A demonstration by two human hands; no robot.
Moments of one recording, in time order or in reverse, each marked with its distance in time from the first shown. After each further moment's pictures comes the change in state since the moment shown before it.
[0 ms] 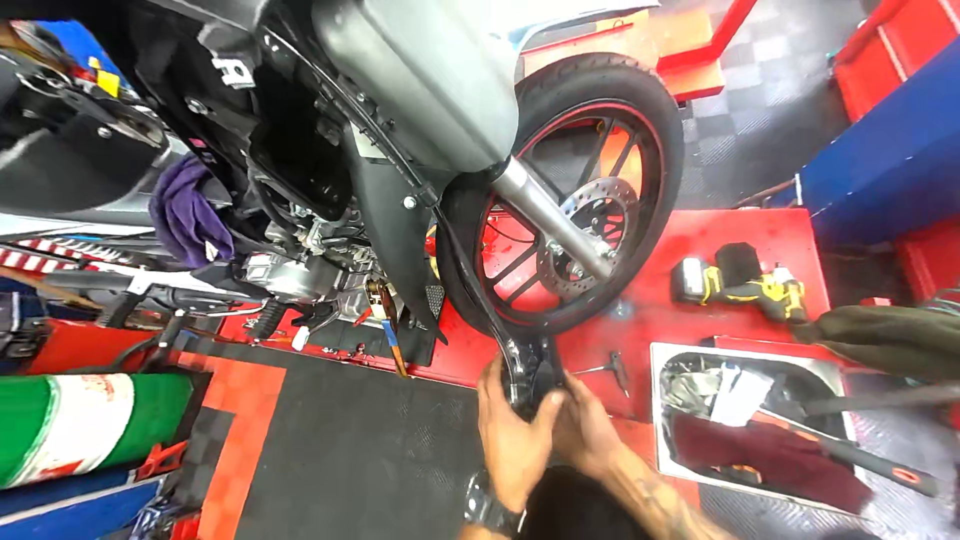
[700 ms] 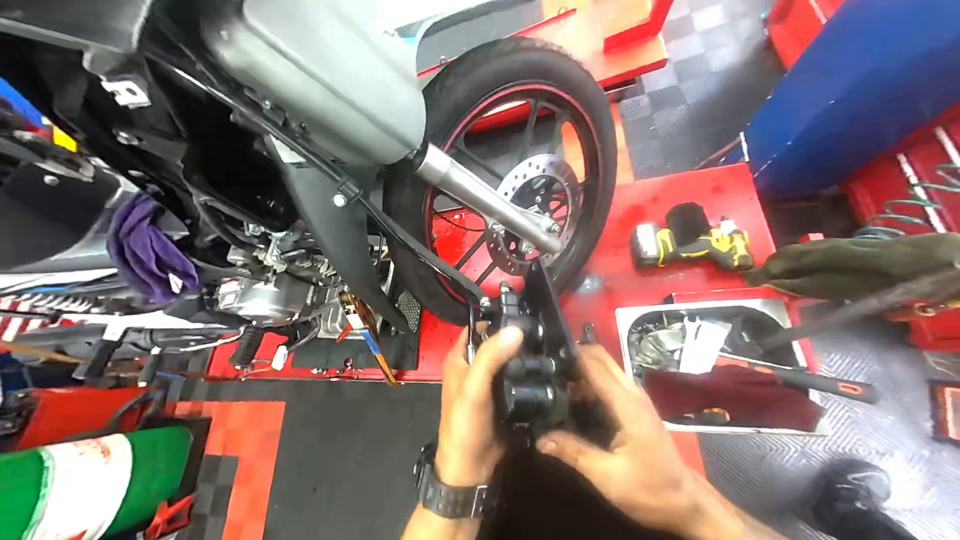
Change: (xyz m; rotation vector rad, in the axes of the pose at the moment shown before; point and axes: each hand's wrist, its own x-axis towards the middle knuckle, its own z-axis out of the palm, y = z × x) left_hand -0.005 0.121 -0.046 -0.845 -0.401 -0.270; right_hand -0.134 -0.035 0.048 -1.195 -0.051 -0.976
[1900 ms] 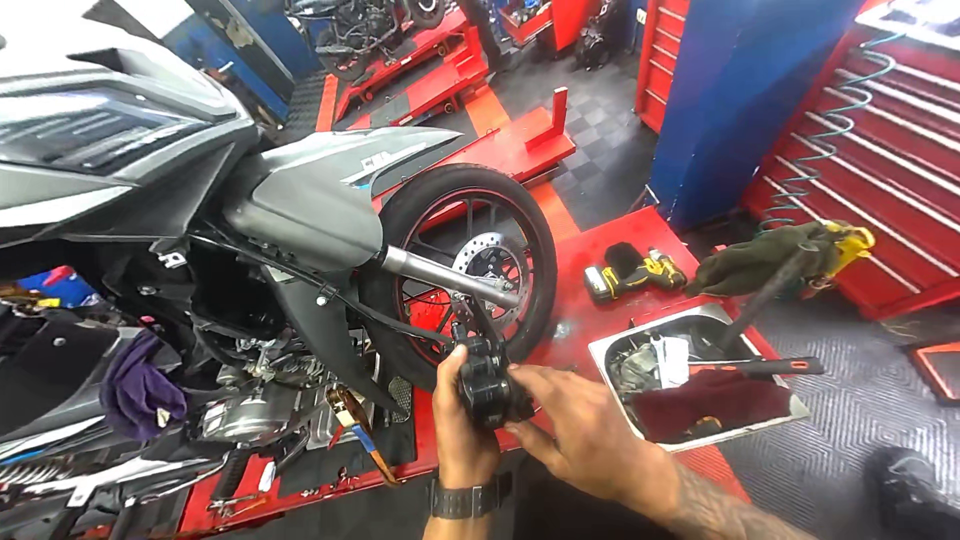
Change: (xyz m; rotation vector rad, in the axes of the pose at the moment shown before) left_hand 0.018 -0.007 0.022 -0.163 -0.064 0.160; right_hand 0.012 0.006 0.000 -0.756 0.261 -0.486
